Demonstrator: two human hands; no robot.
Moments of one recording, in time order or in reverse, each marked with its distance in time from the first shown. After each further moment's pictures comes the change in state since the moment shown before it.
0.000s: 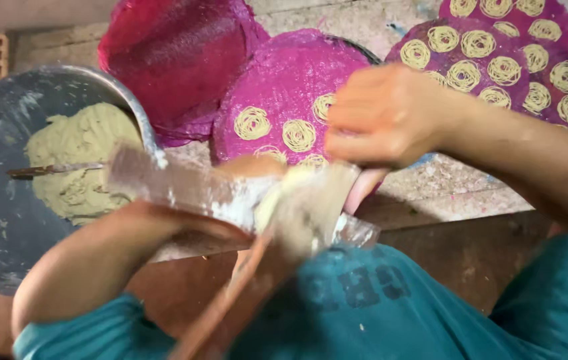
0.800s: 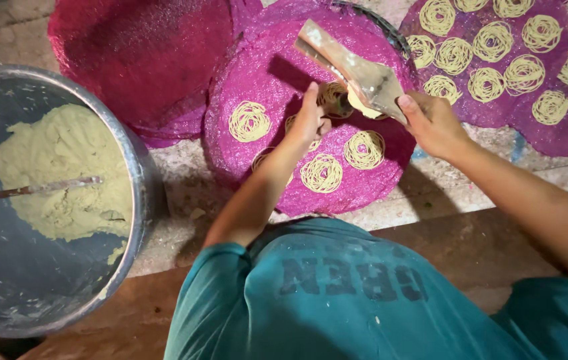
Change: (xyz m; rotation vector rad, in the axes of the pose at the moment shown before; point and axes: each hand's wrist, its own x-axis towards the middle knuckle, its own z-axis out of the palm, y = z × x) left_hand 0.252 -0.214 0.131 -1.290 0.419 -0.410; right_hand -0.221 0.033 0.195 0.569 0.231 1.687
